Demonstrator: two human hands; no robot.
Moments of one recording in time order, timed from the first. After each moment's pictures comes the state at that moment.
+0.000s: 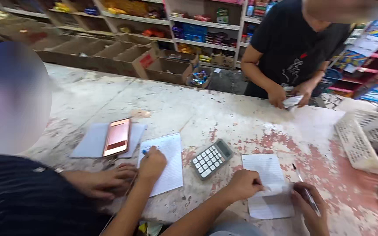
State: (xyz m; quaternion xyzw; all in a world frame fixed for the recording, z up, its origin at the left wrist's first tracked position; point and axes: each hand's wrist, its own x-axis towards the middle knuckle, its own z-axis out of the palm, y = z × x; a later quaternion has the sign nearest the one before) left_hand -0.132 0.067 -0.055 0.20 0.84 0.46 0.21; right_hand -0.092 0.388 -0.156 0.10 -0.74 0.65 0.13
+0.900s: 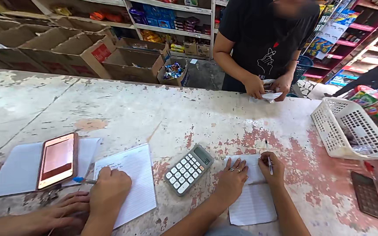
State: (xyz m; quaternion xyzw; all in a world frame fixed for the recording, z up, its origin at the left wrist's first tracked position) left_hand -0.148 0.090 -0.064 0.24 0.92 0.28 0.10; right_hand -0.200 0.321 -0.139 0.04 -0.88 0.43 0.20
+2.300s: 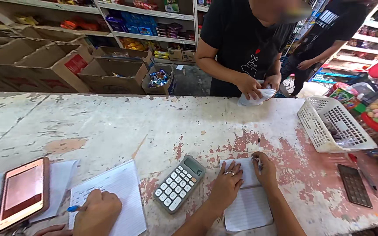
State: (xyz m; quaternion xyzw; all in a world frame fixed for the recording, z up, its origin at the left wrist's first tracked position) left_hand -0.158 0.088 -0.089 0.27 0.90 0.35 0.00; right_hand -0.204 0.314 -0.128 0.00 -0.93 0.32 0.20
